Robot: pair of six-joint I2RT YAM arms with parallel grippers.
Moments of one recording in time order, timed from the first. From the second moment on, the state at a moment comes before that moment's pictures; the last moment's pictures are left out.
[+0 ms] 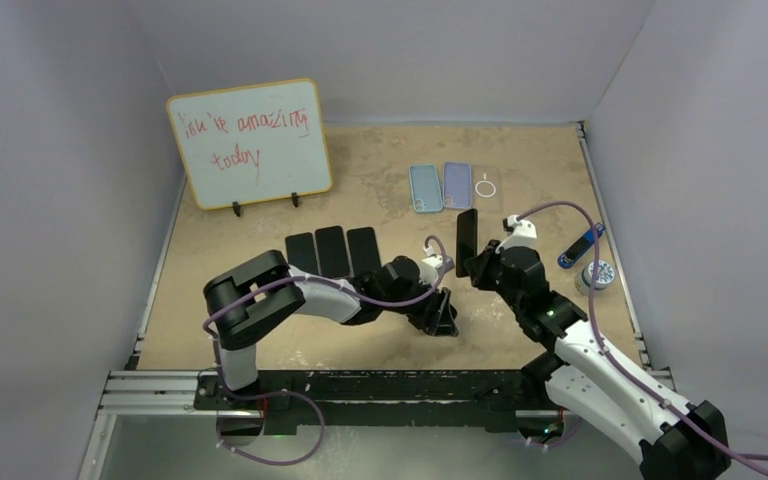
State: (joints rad) left arm -1.04 1.85 0.83 0.47 0.38 -0.63; right arm 0.54 0.74 0.44 -0.19 0.20 0.56
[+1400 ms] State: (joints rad) left arm -0.60 0.92 0.93 -0.43 -0.08 -0.40; right arm 0.53 1.64 0.69 0.30 -0.34 0.74
